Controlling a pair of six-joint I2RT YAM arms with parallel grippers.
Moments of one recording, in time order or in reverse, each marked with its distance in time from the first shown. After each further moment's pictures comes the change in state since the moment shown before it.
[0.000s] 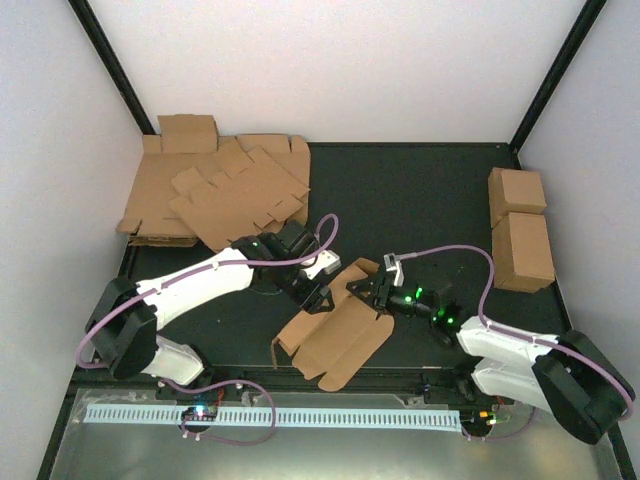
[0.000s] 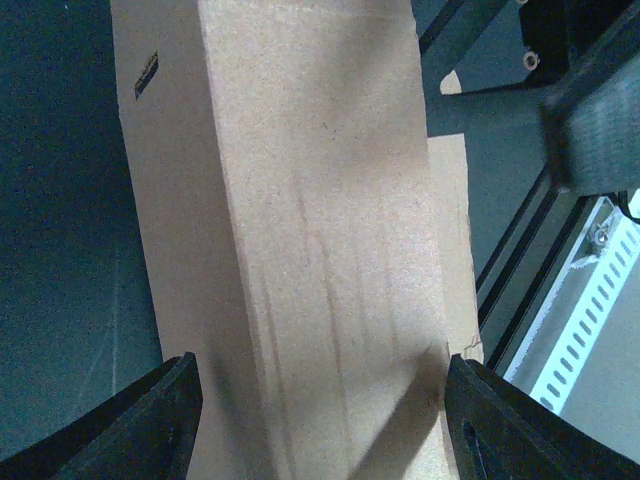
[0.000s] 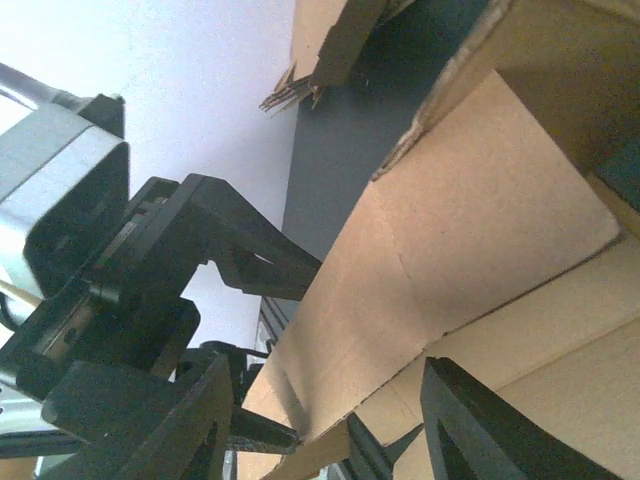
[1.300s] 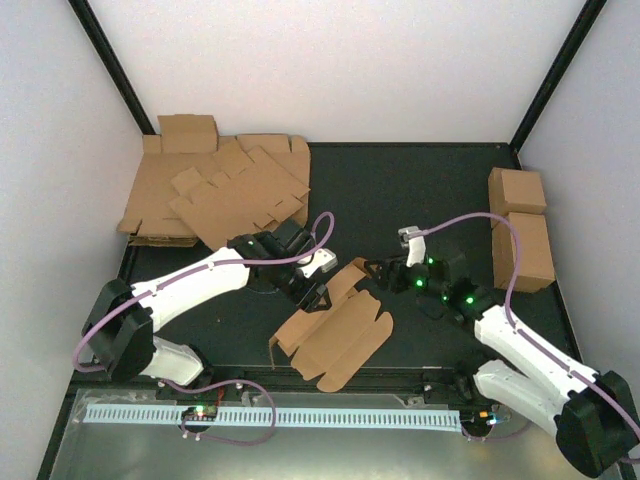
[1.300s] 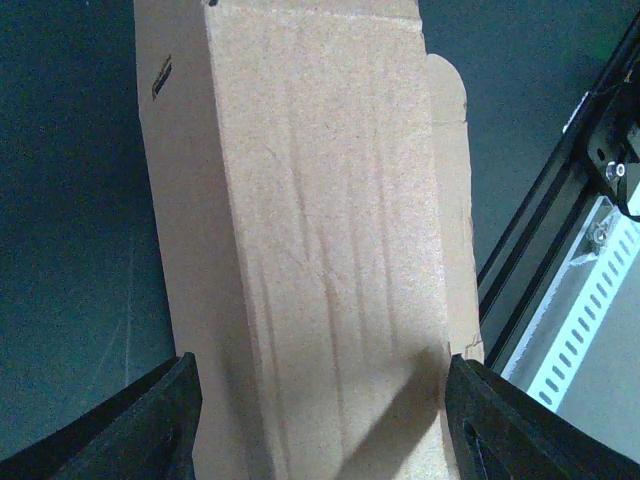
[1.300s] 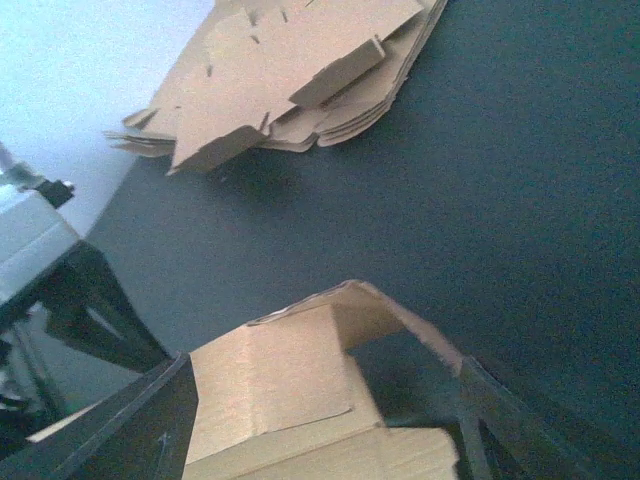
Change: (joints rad) left arm 0.019 -0.019 0.001 -0.025 0.003 0.008; right arm -0.132 -0.163 0.278 -0.646 0.223 -0.749
